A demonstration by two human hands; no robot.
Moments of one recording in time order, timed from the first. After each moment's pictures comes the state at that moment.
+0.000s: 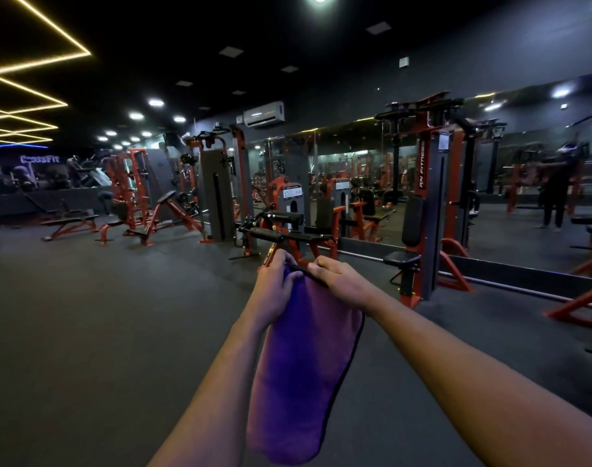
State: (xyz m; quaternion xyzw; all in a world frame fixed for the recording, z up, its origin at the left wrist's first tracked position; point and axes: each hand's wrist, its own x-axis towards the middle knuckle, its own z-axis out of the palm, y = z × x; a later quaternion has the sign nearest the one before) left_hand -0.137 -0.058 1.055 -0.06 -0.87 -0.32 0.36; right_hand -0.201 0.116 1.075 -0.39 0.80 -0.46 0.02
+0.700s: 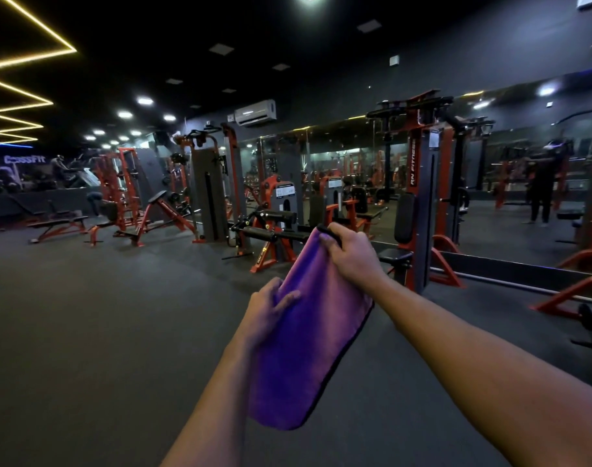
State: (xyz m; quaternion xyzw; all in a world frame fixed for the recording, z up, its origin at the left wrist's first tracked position) left_hand -0.130 -0.067 1.013 -0.03 -0.86 -0.43 0.27; right_hand -0.212 0.134 1.098 -0.35 0.79 -0.44 -0.24
